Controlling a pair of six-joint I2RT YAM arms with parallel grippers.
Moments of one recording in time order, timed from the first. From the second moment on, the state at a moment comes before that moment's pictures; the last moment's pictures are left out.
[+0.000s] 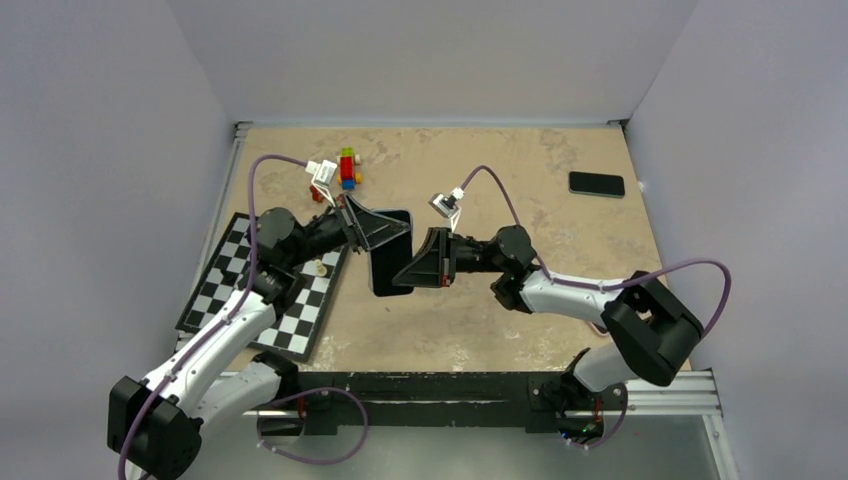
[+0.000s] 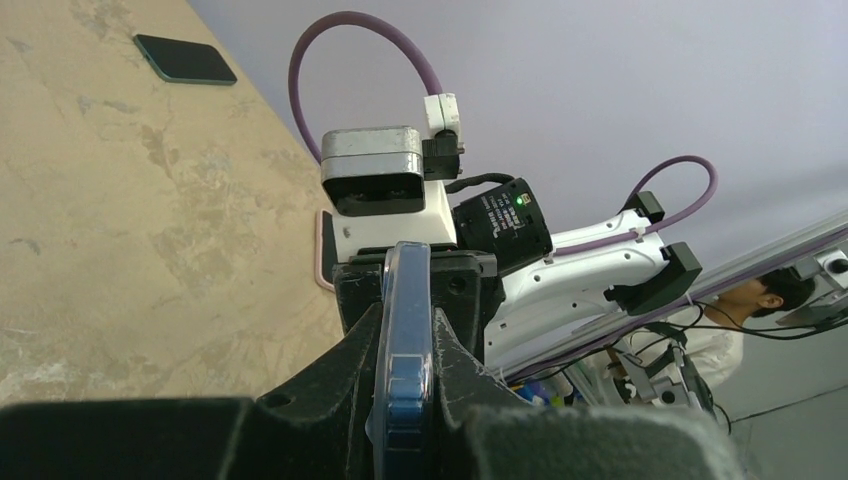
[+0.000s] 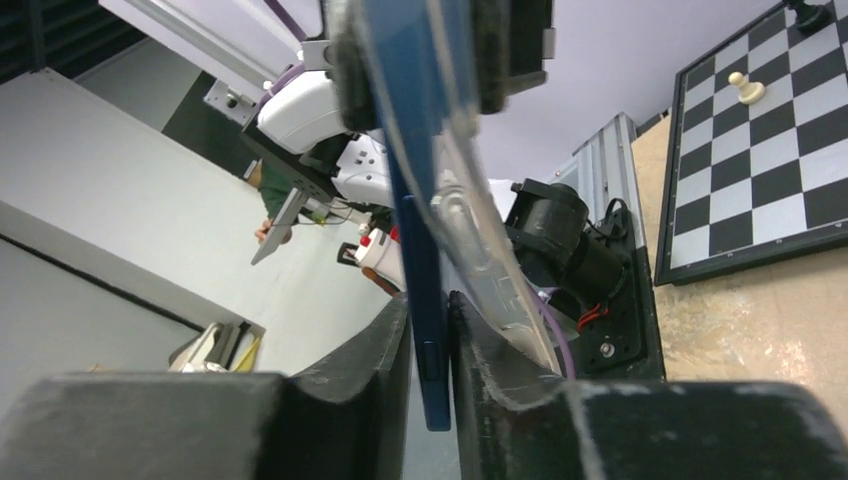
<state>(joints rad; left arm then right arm) -0.46 0.93 0.67 0.41 0.66 -1.01 0.78 1.46 0.65 1.17 -0.84 1.24</state>
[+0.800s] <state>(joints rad) -0.46 1.02 0.66 0.66 0.91 -1.08 0.66 1.48 0.59 1.45 -0.96 1.42</state>
